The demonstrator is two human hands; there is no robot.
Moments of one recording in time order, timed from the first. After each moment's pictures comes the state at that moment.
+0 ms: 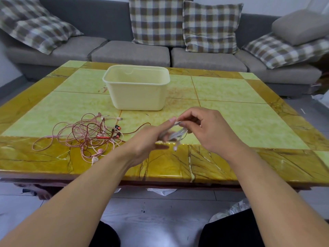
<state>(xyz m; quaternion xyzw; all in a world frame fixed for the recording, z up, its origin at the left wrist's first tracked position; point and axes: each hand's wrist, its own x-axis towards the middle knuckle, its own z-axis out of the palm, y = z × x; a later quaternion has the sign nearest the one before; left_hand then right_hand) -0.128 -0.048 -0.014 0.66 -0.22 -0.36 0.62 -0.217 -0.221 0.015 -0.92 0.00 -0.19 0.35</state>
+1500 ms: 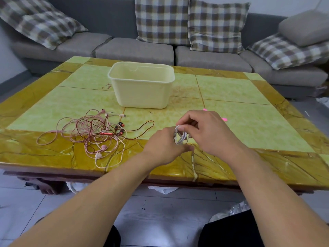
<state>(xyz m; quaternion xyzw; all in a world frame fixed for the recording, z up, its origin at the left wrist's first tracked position) -0.139 -0.074 -0.043 0.85 -0.34 -0.11 0.38 -0.213 -0.207 0.015 -0.93 0.03 -0.15 0.32</state>
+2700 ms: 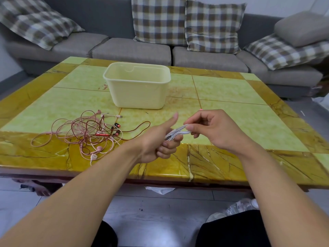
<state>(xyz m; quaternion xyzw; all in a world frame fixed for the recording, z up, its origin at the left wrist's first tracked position) -0.130 -0.067 -0.016 0.59 -0.22 -0.51 0.59 -0.219 -0.245 0.012 -0.85 0.01 -0.12 0.51</state>
